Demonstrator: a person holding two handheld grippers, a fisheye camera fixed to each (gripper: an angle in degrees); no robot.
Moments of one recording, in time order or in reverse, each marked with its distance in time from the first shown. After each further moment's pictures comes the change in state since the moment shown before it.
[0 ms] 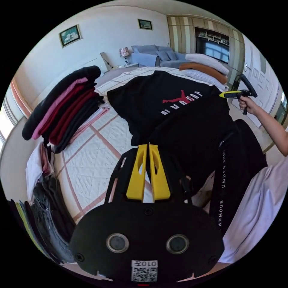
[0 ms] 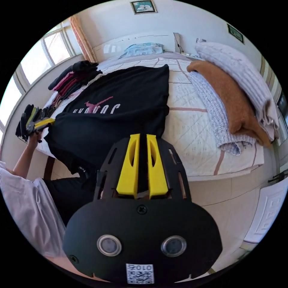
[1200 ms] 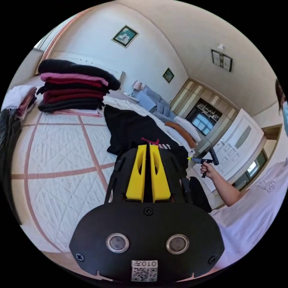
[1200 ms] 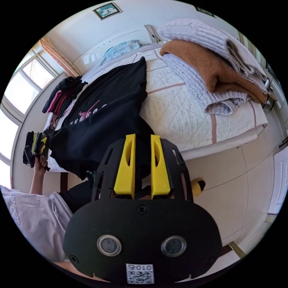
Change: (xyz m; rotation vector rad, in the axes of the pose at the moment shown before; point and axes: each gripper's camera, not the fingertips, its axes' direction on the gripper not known) left arm -0.129 0.042 -0.086 0.401 0.463 -0.514; right arm 0.096 0.072 0.027 -0.037 -0.102 0.259
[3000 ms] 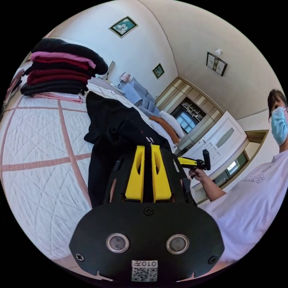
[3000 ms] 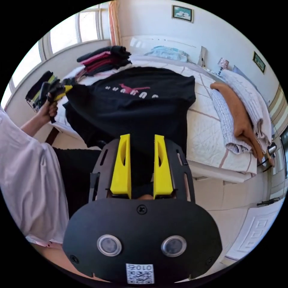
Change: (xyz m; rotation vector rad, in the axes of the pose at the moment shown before) left arm 0.079 0.018 0.055 -0.018 0.236 -0.034; right arm -0.145 0.037 -0.046 0.073 0.100 -0.467
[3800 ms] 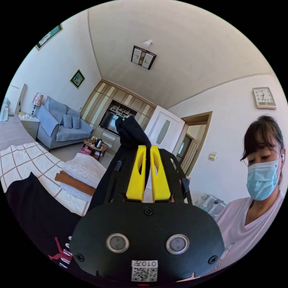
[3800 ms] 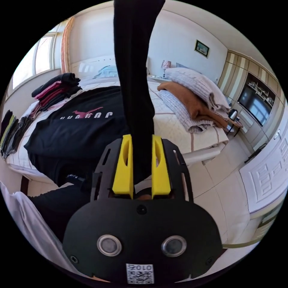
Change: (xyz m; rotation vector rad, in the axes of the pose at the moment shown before) left arm 0.300 -0.241 0.206 0.040 0.631 0.386; right arm -0.026 0.037 -0.037 0.164 0.375 0.361
